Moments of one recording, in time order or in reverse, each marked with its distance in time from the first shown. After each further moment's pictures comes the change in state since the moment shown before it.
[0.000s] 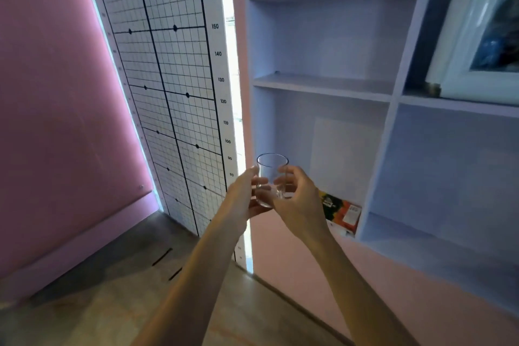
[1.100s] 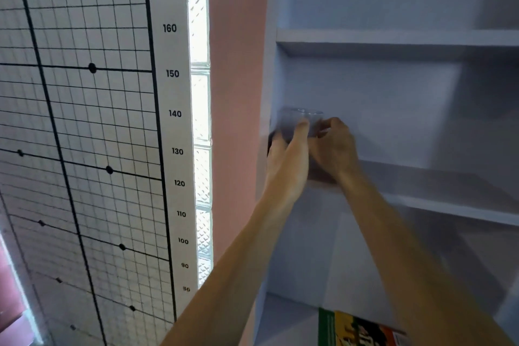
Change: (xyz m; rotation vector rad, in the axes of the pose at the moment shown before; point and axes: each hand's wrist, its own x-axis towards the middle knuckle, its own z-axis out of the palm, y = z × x) left_hand 0.278 0.224 0.082 0.142 -0.328 0.462; right_hand 0.405 -0.063 0.023 -0.341 0.523 0.072
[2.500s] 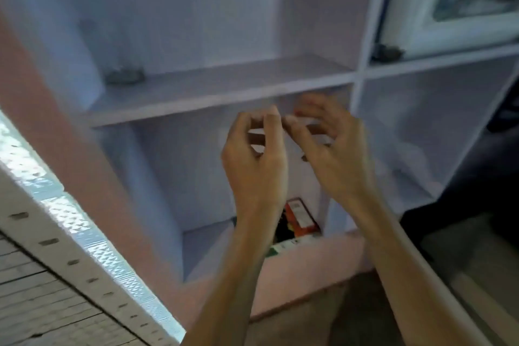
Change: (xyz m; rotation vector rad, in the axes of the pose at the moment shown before) left_hand -0.126 -0.086 0.089 -0.118 -0.239 0.252; right_hand -0.178 0.101 -0.133 -0.043 0.378 0.040
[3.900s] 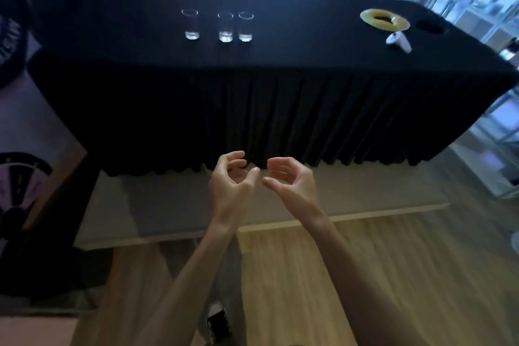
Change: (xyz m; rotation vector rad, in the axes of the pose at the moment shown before) left_hand -0.610 0.001 0.700 -0.218 -1.531 -0.433; right_hand -0.281 0.300 -0.808 -0.356 1.083 0.798
